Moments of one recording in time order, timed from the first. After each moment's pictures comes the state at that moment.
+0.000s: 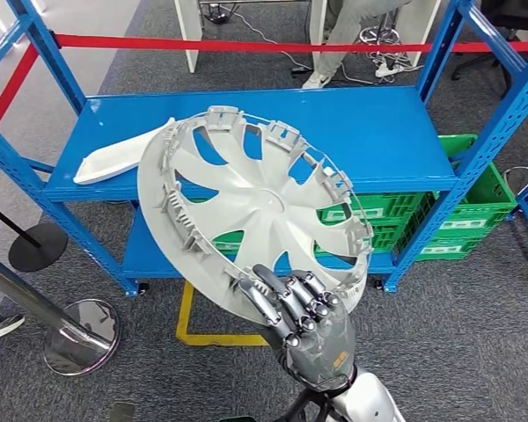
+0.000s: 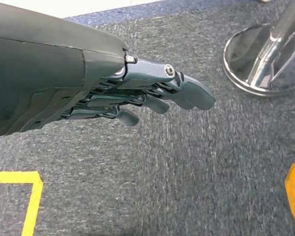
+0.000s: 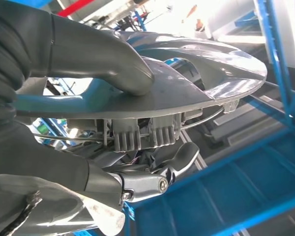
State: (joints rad) left arm -0.06 -0.12 0.91 -0.22 -0.90 0.14 -0.51; right arm 0.09 0.09 0.45 -1.82 1.41 -0.66 -0.39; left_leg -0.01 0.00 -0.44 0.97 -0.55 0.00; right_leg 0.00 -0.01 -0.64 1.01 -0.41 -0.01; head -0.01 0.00
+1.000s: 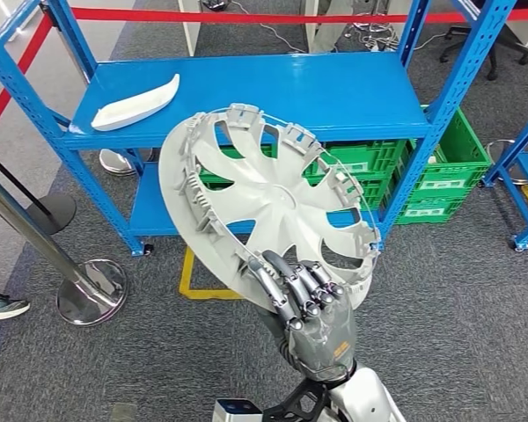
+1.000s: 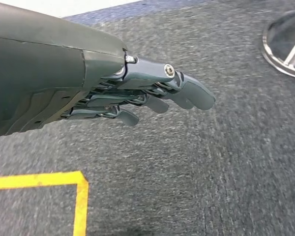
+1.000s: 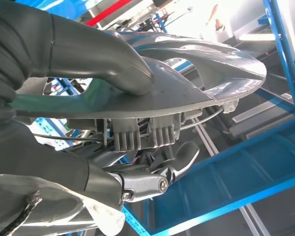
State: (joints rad) left arm -0.06 -0.11 0.92 -0.22 -0.97 0.11 -0.53; right arm 0.08 0.09 0.47 -1.82 1.45 -0.66 -0.25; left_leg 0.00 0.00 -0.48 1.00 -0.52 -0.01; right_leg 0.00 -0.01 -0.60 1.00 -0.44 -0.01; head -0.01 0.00
